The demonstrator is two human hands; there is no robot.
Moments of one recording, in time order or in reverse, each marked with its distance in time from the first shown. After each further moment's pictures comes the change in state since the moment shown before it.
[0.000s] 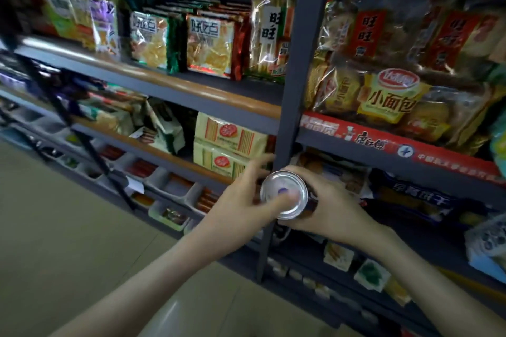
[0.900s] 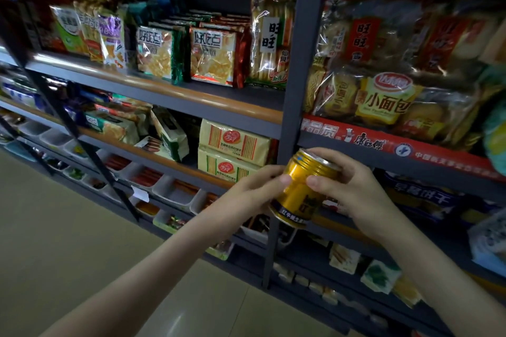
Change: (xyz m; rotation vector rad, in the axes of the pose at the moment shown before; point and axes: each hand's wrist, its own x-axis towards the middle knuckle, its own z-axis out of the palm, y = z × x) left_hand 0.021 -0.014 -0.008 -0.438 -0.271 -0.133; right_hand -0.006 -0.011 -0.023 0.555 0.240 0.277
